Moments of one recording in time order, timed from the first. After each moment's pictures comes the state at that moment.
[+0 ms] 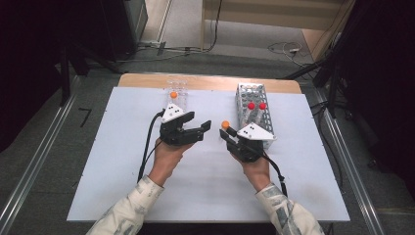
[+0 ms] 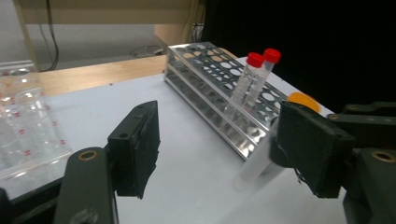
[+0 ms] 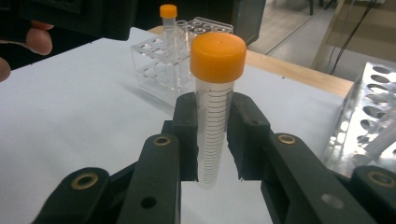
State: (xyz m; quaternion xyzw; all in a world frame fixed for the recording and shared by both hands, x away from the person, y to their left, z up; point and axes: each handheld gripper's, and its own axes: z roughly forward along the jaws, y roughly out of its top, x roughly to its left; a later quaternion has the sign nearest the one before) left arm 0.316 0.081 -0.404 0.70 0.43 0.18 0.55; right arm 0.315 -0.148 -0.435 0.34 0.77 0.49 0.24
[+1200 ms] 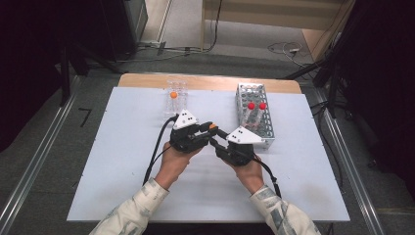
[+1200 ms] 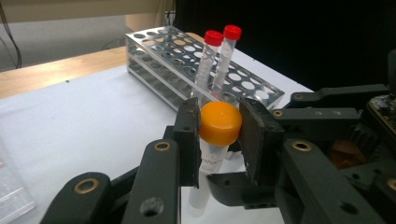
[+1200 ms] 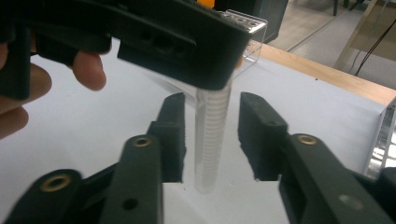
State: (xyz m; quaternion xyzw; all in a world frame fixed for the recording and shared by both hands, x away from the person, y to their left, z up) left arm 0.312 0.064 -0.411 0.73 0.38 0.16 0.55; right arm 0.308 -0.129 -0.440 0.30 0.79 0.49 0.22
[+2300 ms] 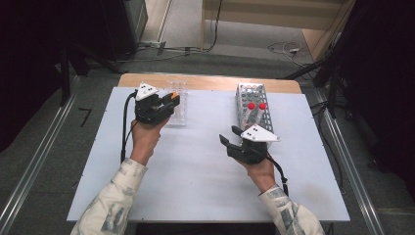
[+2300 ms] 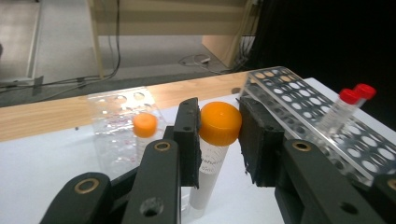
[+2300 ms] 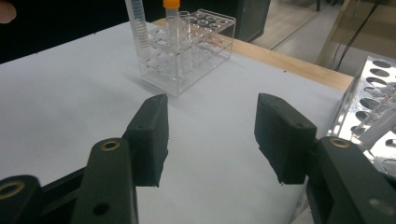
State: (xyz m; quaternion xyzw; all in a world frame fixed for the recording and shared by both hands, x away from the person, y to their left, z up) left arm 0.355 0.150 -0.382 0.65 0.49 0.25 0.52; right arm 0.312 -0.160 -0.434 0.33 0.77 0.49 0.23
